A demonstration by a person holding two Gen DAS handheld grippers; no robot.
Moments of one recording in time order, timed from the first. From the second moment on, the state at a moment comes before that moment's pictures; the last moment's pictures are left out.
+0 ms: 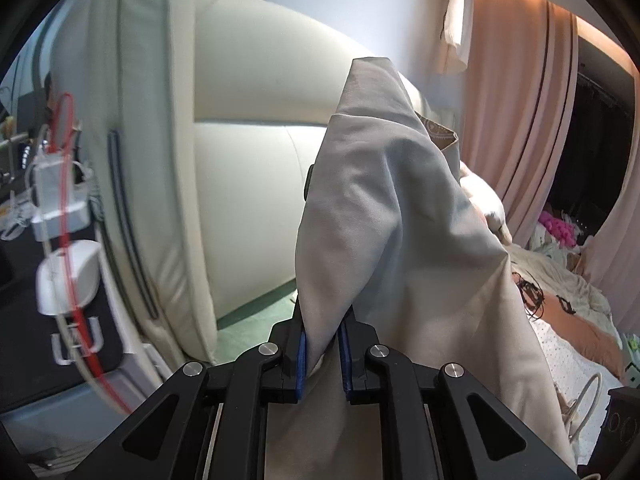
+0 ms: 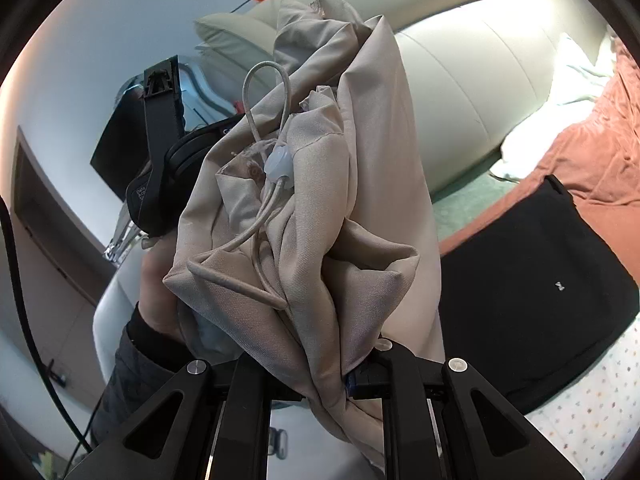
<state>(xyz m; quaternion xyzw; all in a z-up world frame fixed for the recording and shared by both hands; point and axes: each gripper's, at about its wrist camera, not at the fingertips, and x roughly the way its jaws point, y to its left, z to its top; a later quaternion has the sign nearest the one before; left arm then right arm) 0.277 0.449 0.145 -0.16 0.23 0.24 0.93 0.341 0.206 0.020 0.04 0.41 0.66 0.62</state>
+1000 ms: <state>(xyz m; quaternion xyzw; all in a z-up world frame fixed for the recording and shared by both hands) 0.317 0.428 0.030 -0.16 0.34 0.29 0.88 0.520 0.136 -0.179 0.15 0.55 0.50 0.65</state>
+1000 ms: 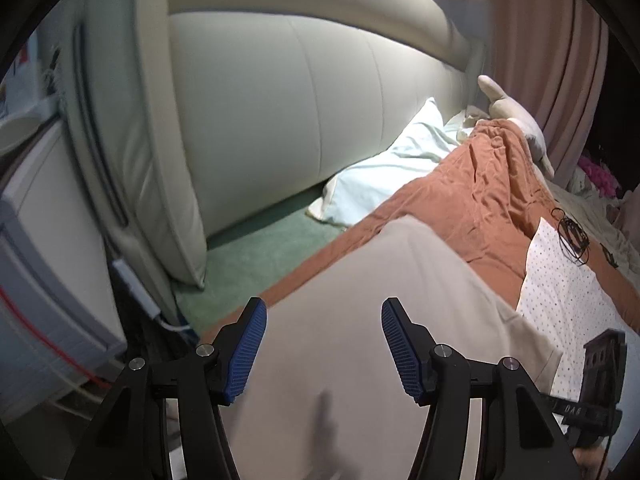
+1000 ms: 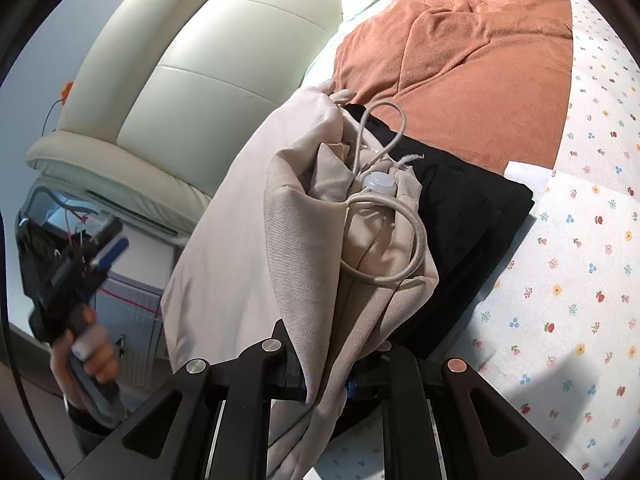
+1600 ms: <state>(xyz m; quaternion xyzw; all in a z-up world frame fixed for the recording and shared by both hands) 0.242 0.418 -0.052 -0.30 0.39 0.33 0.80 0.527 0.135 -0.184 0.16 0.55 0.50 0.64</state>
